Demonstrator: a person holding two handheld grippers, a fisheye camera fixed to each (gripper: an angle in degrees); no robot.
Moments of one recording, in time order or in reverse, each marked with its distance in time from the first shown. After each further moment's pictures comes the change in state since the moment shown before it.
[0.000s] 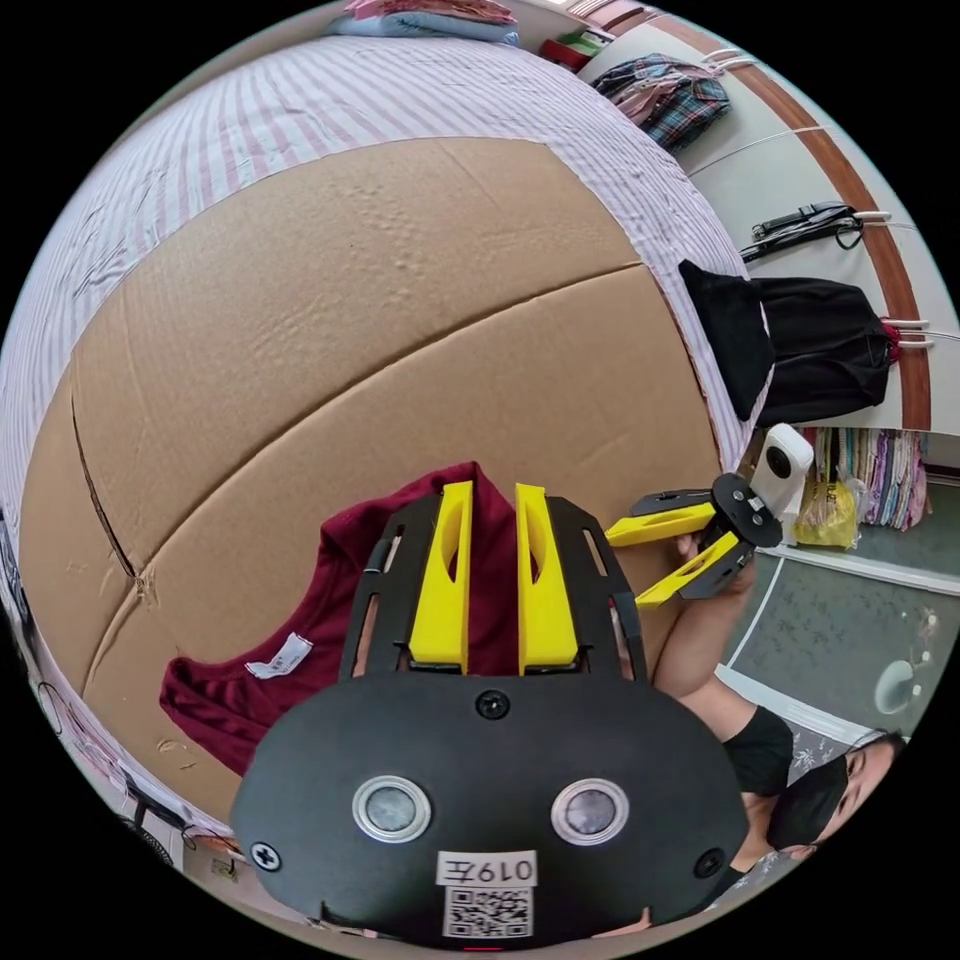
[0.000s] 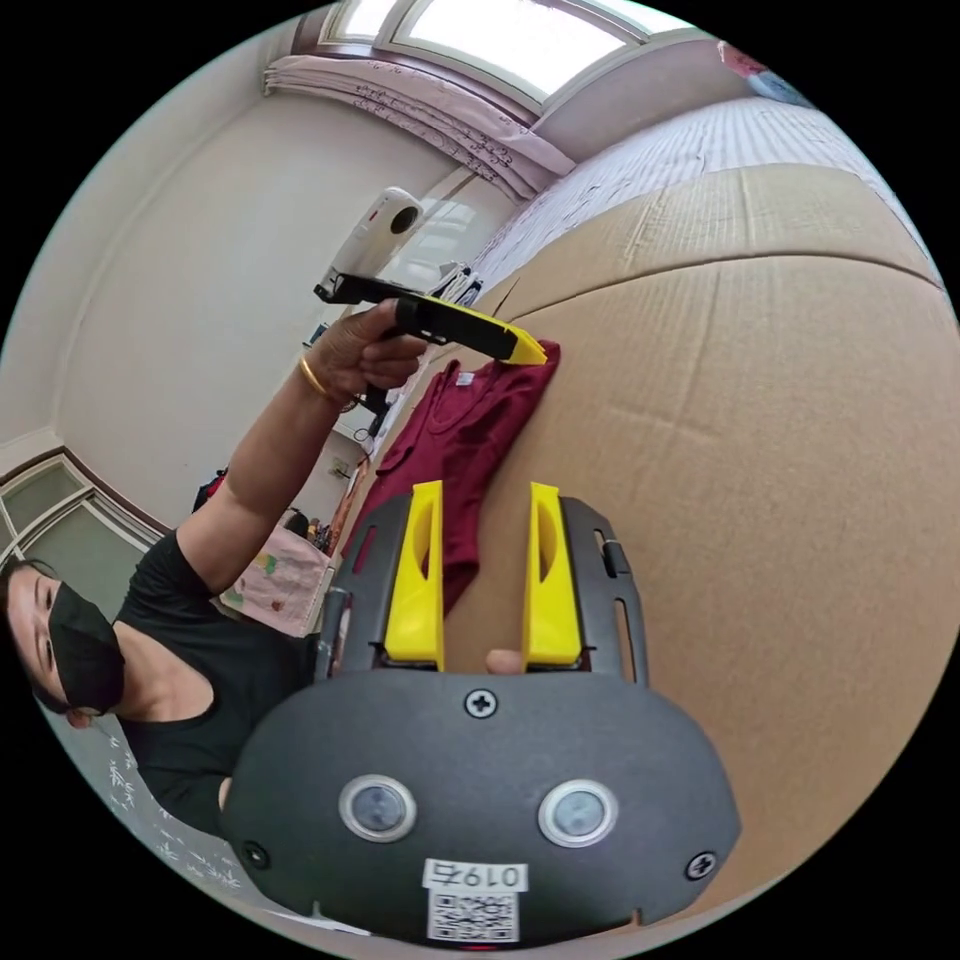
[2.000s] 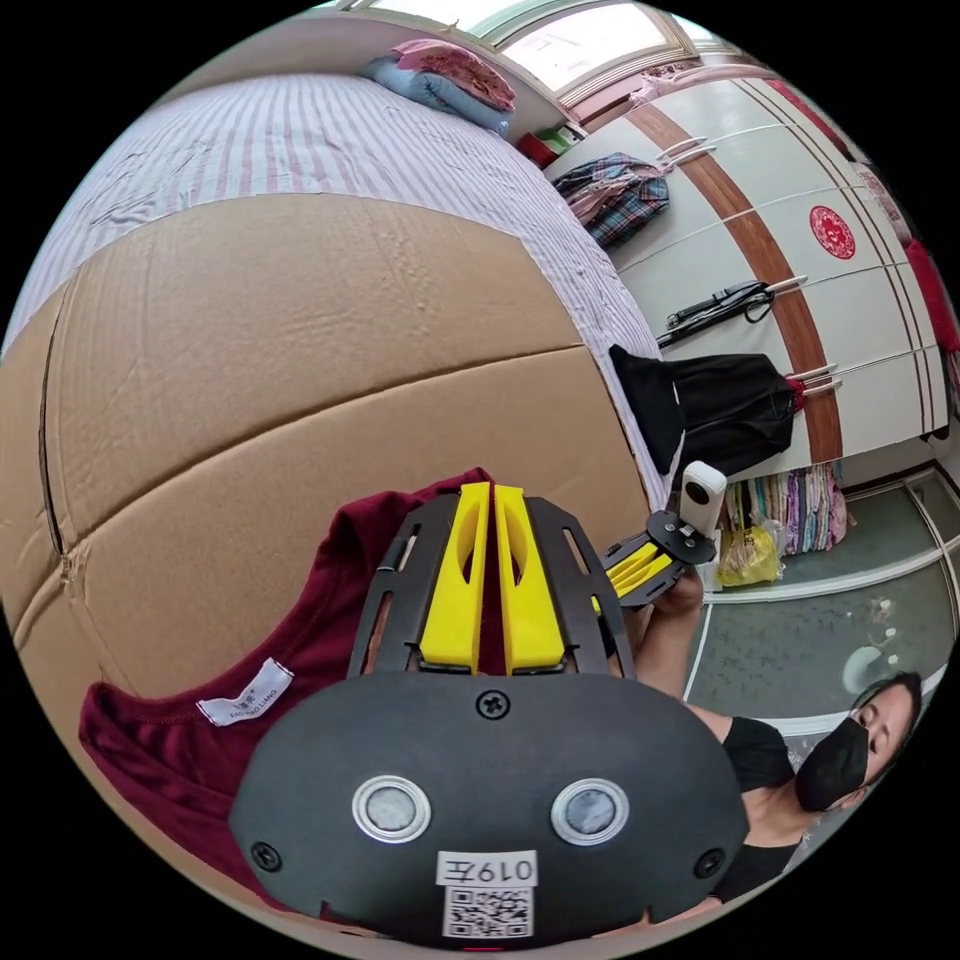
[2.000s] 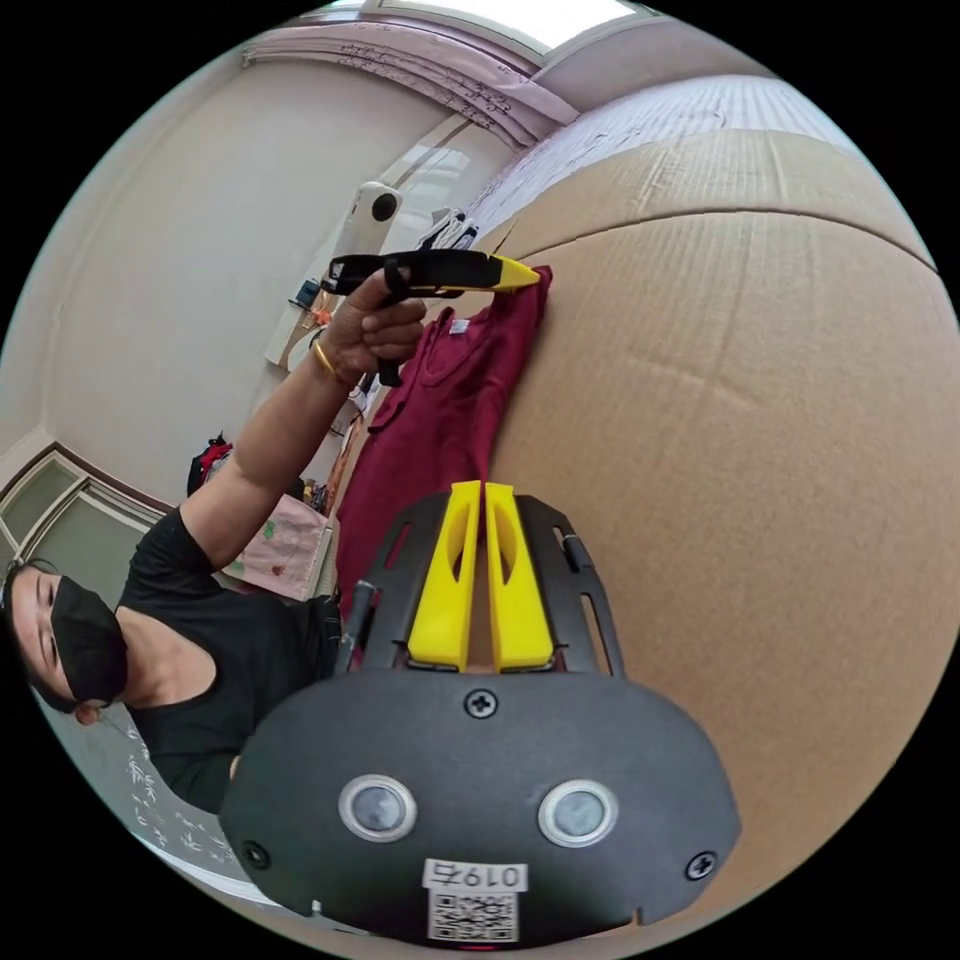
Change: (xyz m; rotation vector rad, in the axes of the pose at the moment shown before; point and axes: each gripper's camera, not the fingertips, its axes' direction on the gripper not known) left arm -0.124 0.060 -0.078 0.284 0.277 -0.008; right arm -0.071 -0.105 0.054 -0.152 0.003 0.015
